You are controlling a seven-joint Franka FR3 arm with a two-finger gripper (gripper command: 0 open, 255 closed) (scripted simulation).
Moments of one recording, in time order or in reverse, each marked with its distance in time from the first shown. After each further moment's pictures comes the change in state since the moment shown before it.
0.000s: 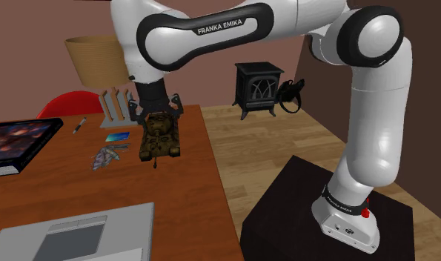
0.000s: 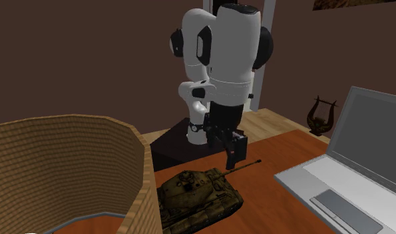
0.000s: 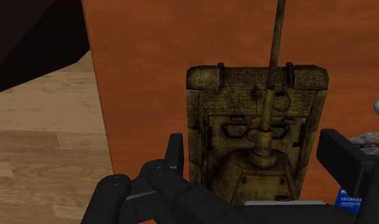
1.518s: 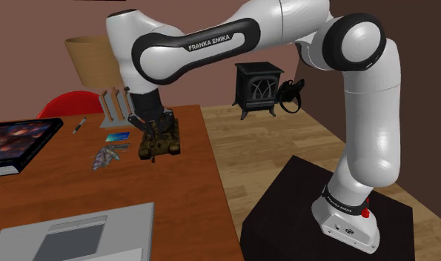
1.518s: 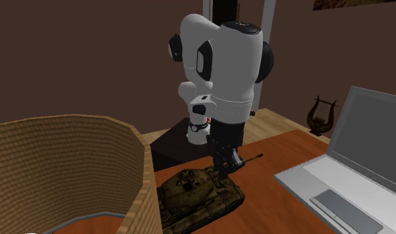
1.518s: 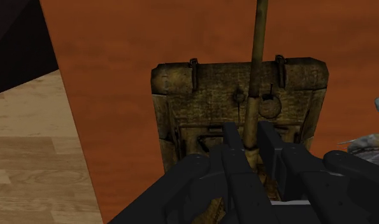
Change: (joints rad) arm 0.030 0.082 -0.015 0.032 -0.046 0.046 0.054
